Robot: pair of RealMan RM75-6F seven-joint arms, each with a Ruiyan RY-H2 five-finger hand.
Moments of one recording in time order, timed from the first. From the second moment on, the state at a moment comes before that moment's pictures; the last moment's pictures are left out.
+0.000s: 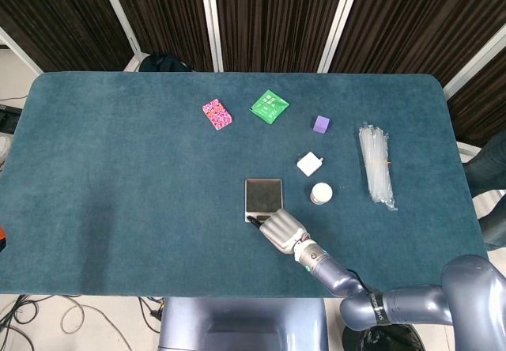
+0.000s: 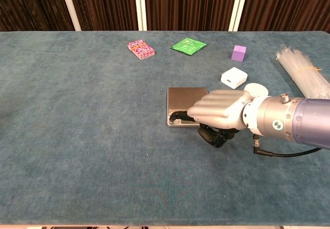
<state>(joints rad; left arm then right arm) -0.04 -1.16 -0.12 -1.52 1.37 1.55 0.12 0.97 -1.58 -0.01 -1.61 -0.89 0.84 -0.75</state>
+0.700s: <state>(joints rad) -0.04 -1.17 -0.12 -1.52 1.37 1.55 0.12 0.97 -1.58 -0.03 -1.61 -0.90 0.84 -0.74</state>
